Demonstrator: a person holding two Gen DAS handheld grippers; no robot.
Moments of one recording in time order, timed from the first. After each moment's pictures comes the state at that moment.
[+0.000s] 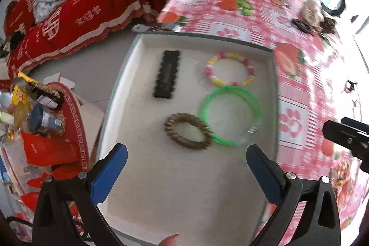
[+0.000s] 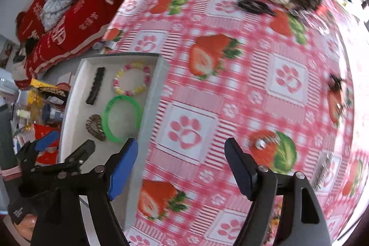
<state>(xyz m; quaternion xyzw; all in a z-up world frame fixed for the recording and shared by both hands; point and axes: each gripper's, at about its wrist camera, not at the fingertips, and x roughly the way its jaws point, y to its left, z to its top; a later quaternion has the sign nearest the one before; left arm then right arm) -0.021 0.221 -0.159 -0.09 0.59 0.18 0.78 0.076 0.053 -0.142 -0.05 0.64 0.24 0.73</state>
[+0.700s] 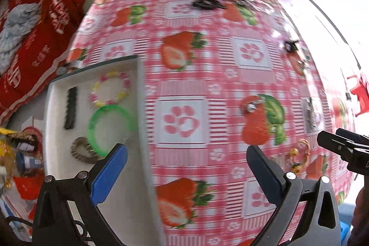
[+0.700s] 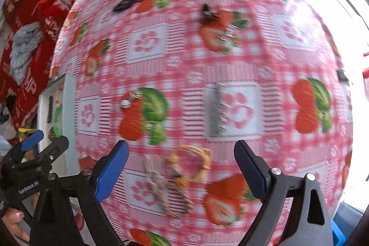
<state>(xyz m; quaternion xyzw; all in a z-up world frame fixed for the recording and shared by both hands) 0.030 0.078 -0.151 -0.02 0.60 0.04 0.80 0.067 -0.144 -0.151 0.06 0.65 0.10 0.75</state>
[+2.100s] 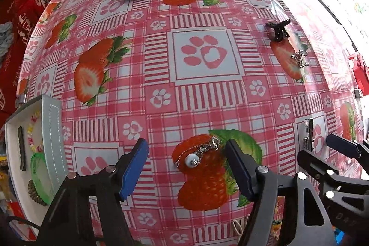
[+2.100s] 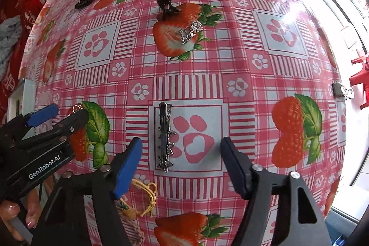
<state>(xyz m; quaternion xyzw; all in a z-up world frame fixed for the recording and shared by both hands) 0.116 0.001 -0.219 0.01 0.63 0.01 0.78 0.106 -0.161 -0.198 0.00 0.66 0.07 0.75</state>
